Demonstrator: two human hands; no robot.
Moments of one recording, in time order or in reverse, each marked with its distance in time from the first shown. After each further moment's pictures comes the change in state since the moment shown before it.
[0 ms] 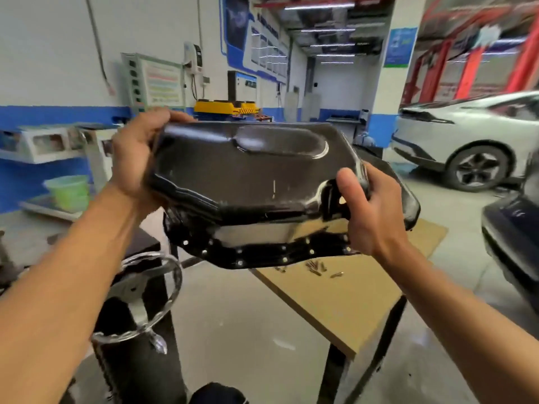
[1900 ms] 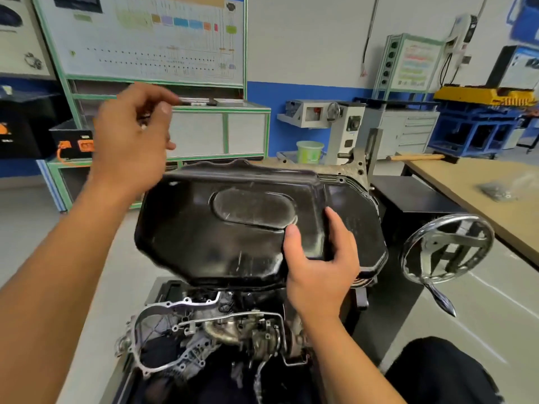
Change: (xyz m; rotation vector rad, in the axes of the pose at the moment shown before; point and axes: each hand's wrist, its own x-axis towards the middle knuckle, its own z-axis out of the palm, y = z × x) left_hand -0.316 0.276 -0.317 1.357 0.785 0.298; right_hand -0.291 -0.263 0.349 0.740 -0.114 0.277
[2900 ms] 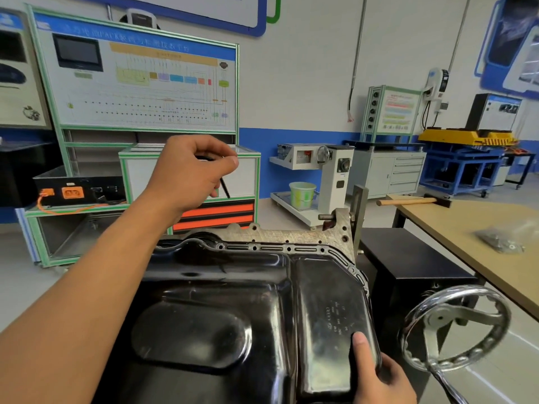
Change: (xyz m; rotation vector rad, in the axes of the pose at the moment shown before) left_hand 0.051 0.027 0.127 -0.141 -0.225 -0.165; right_hand 0.052 0.112 -0.078 -0.253 0.283 0.674
